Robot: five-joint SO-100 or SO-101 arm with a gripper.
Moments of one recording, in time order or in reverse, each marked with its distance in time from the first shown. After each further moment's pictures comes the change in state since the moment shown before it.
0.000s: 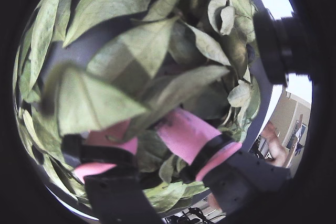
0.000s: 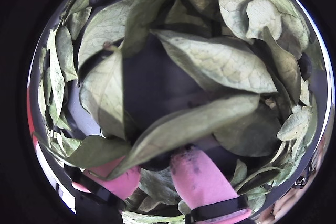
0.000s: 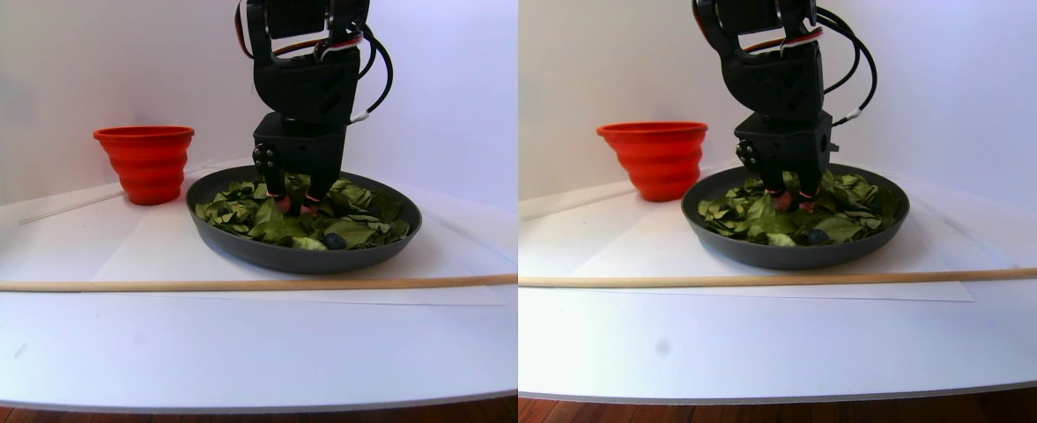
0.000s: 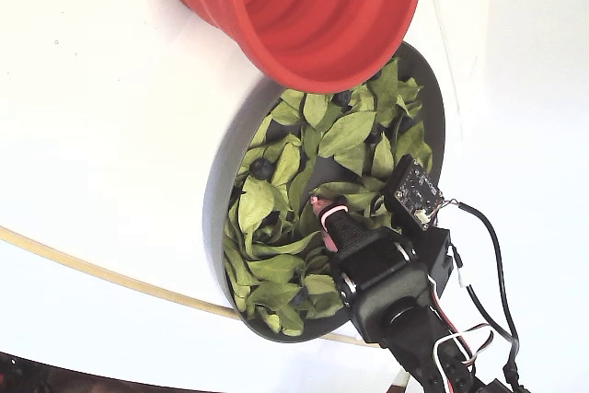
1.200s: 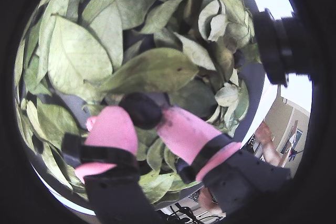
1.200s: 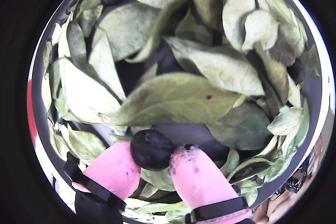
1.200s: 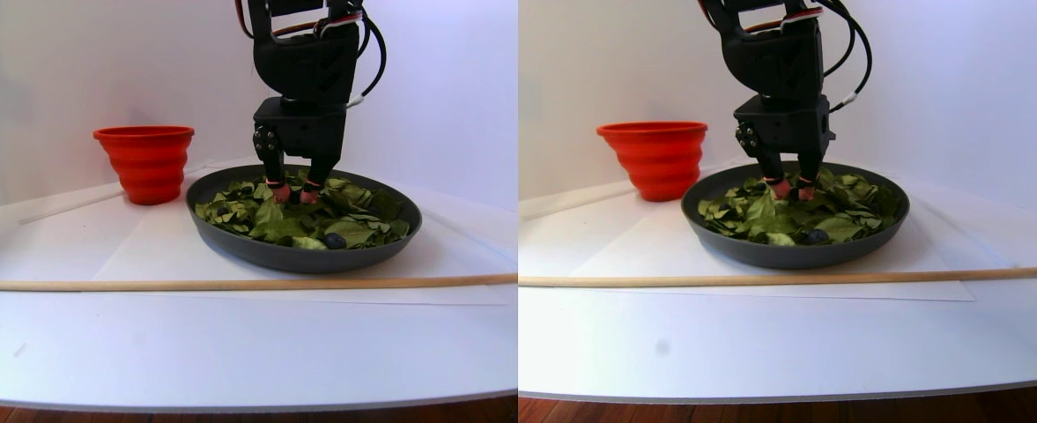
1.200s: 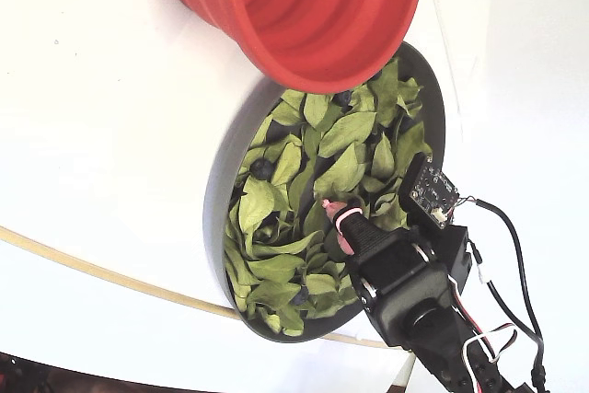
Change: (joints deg) arm 0.0 6.3 0.1 6.8 -3.3
